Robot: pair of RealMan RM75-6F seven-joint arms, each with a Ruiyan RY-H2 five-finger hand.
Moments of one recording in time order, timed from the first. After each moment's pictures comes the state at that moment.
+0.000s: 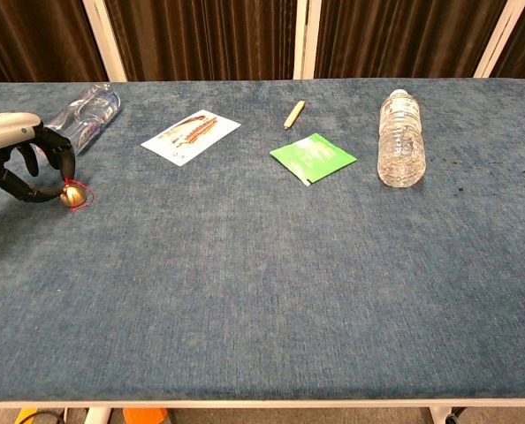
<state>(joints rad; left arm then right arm) -0.56 -1.47 -0.12 -1.34 1.22 0.92 0.07 0.05 -1.18 0.06 -1.54 -1.50 1.49 -0.07</state>
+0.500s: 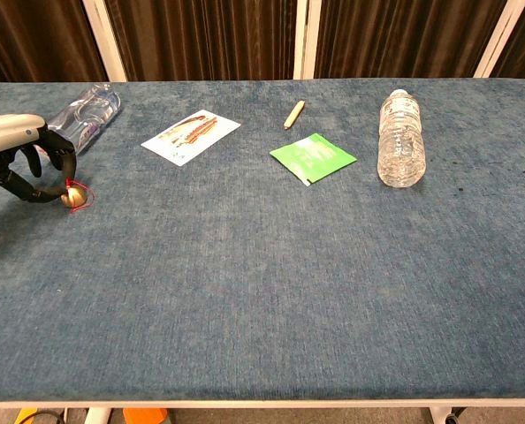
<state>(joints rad) -0.57 -1.48 -0.12 -1.34 1.21 0.92 0.08 0.05 -1.19 0.06 -1.53 -1.49 1.49 -0.06</state>
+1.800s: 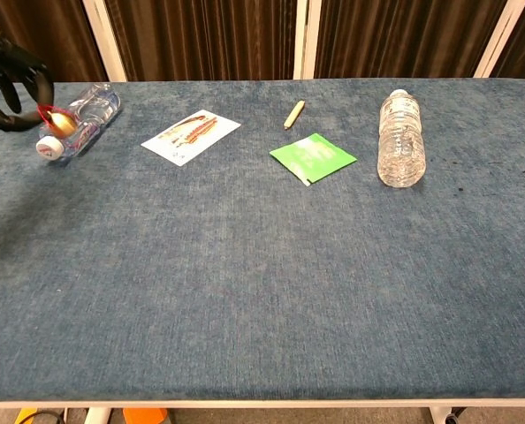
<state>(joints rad) -0.54 -1.28 -0.18 -1.63 1.24 1.06 0.06 0.05 -1.18 0.06 -1.54 -1.49 1.49 -0.06</state>
